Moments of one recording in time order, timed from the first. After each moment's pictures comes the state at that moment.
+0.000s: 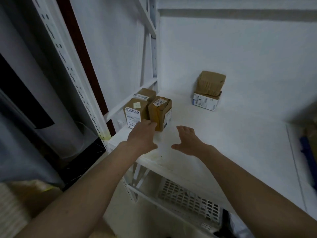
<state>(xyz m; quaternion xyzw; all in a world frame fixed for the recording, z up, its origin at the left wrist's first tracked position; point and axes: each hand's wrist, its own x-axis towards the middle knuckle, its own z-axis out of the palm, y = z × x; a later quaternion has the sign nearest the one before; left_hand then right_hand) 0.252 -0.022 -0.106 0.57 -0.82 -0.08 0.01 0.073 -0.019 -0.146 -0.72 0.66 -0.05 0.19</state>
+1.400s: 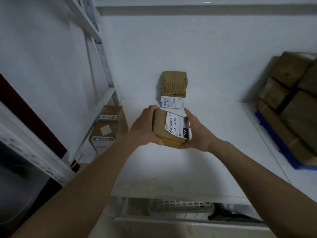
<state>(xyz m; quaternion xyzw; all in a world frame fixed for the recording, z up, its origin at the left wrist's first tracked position) 0.204 -0.148 -0.102 0.35 -0.88 -0.28 0.13 0.026 -0.030 -0.118 -0.57 0.74 -0.26 0.23</state>
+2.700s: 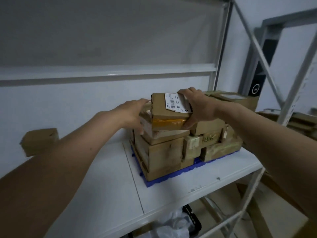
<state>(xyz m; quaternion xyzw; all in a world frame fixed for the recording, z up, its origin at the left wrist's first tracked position) -0.138 0.155 0.098 0.14 -0.98 -0.09 0.08 -0.267 0.354 0.120 -0.48 0.86 -0.12 -0.07</state>
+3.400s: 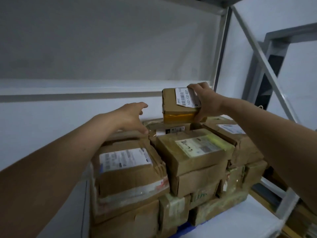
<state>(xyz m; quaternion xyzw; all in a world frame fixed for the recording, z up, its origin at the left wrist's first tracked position) -0.376 0.128 0.129 0.15 -0.97 -0.16 0.09 -0.535 0.330 0.164 -0.43 0.89 -0.14 -0.11</state>
